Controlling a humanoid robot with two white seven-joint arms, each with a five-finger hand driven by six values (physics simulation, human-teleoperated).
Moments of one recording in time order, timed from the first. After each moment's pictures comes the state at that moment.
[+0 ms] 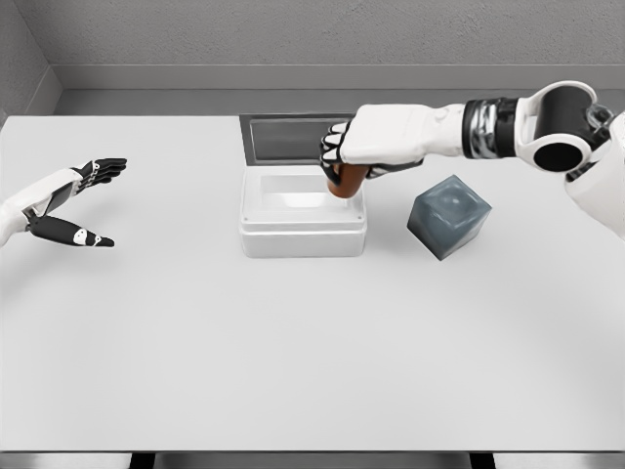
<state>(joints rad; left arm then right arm) -0.81 1.00 -1.33 -1.08 0.76 -0.61 -0.23 -1.00 -0.58 0.87 -1.42 0.42 -0.60 0.61</state>
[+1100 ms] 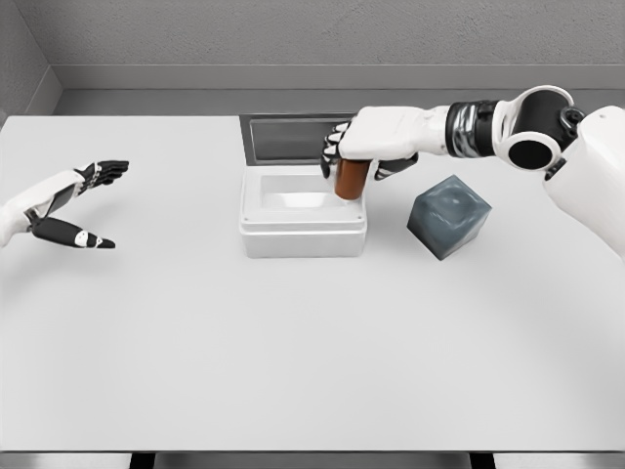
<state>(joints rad) -0.81 1.00 -1.33 -1.08 0.74 -0.61 -0.23 -1.01 -0.52 0.89 -1.31 0.47 -0.54 0.61</state>
